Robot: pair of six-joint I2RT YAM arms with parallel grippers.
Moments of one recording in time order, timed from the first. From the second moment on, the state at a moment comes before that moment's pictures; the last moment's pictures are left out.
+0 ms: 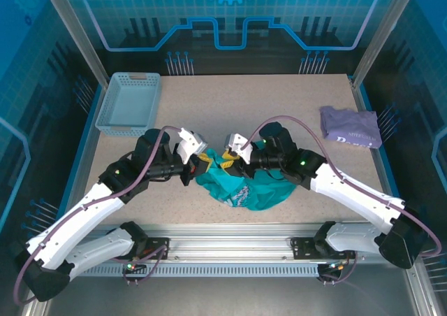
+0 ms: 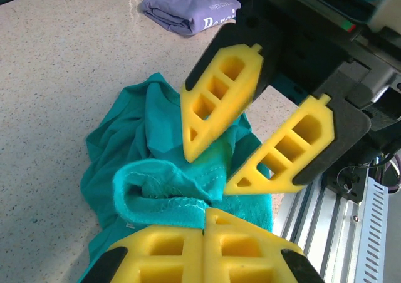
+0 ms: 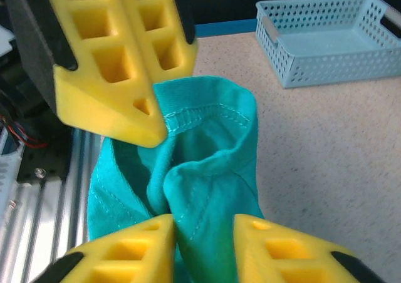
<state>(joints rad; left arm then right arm) -0.63 0.91 0.93 -0.53 0.40 0.00 0.79 1.19 0.97 -0.29 -0.44 -0.28</state>
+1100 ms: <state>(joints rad) -0.76 0.81 0.96 -0.55 0.26 -0.05 0.52 1.15 0.96 -0.10 -0.81 0.30</state>
